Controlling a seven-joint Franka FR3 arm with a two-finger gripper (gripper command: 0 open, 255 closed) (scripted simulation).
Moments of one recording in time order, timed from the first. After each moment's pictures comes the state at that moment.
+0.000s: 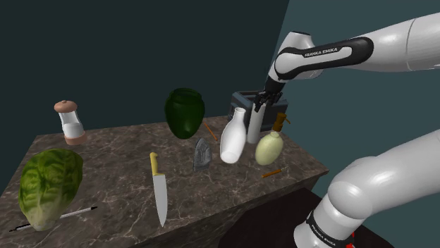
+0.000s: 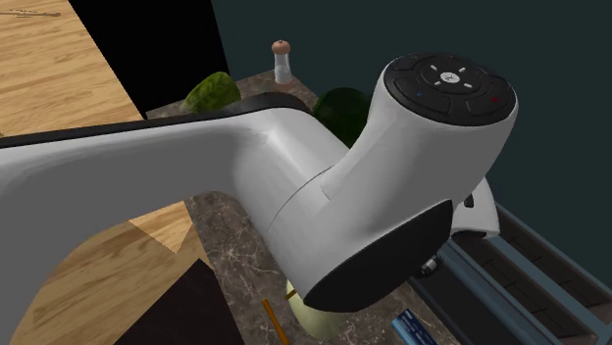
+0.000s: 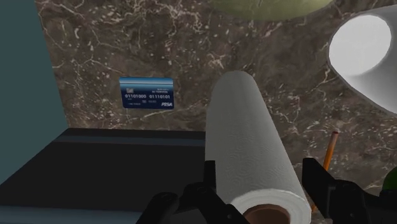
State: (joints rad) arm -0.21 -0.44 -0.15 -2.43 -0.07 2.19 -0.03
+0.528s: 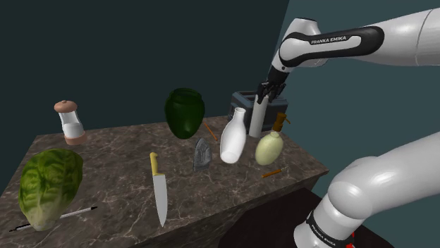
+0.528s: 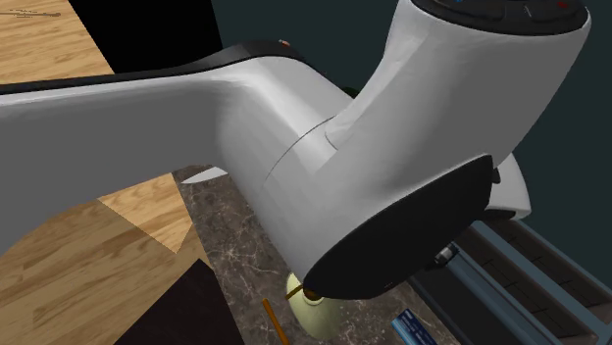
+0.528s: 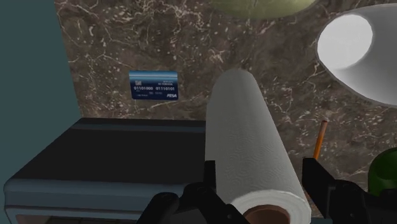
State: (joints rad) arm -0.21 -0.47 -0.15 -2.34 -0.06 2.08 -0.03
